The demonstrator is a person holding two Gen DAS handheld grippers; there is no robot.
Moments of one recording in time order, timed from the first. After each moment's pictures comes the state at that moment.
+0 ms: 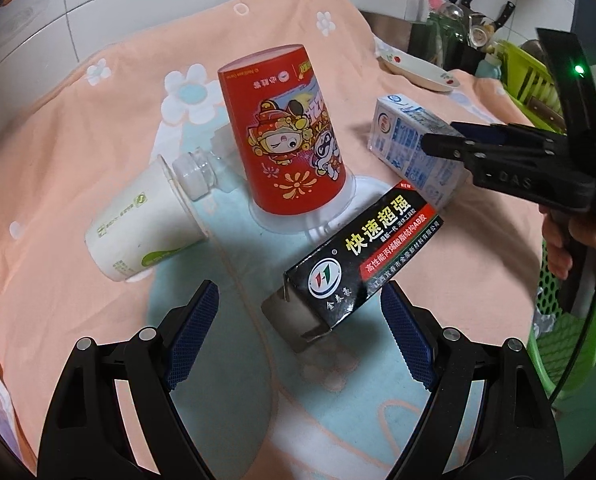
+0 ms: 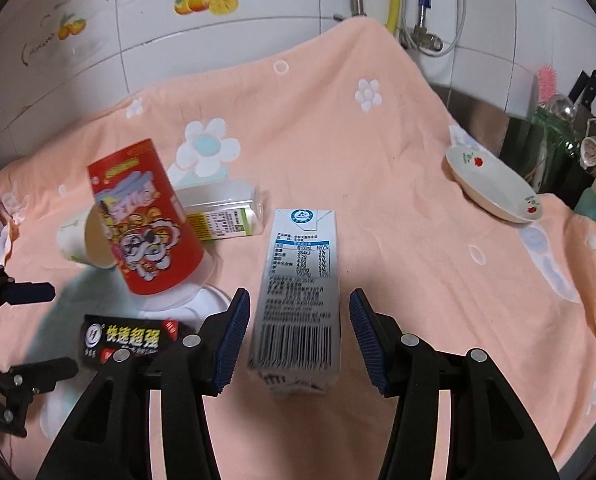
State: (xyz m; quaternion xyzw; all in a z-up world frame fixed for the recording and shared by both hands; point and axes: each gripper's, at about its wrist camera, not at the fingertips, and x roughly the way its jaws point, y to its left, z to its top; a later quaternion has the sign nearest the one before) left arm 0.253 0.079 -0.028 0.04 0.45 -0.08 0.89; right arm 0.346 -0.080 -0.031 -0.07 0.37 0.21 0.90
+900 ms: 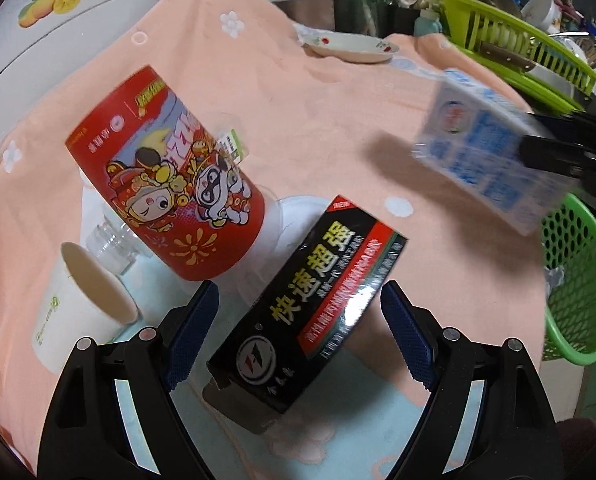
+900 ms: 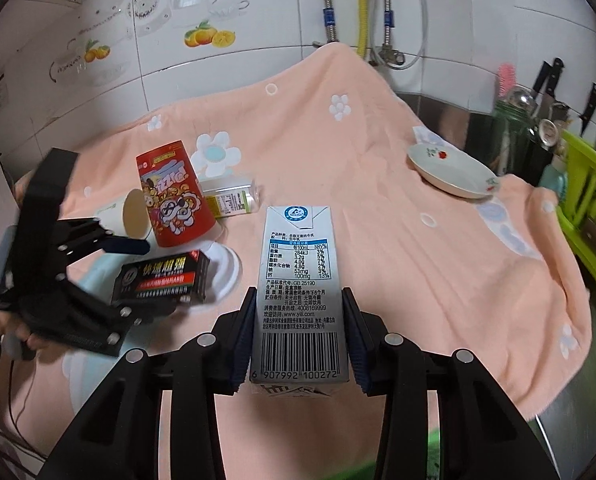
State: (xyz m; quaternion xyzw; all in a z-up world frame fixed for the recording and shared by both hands) left arm 0.288 0.029 -0.047 0.14 0.44 -0.17 0.87; right arm 0.260 -0.144 -0.011 -0.04 0.34 0.21 0.92
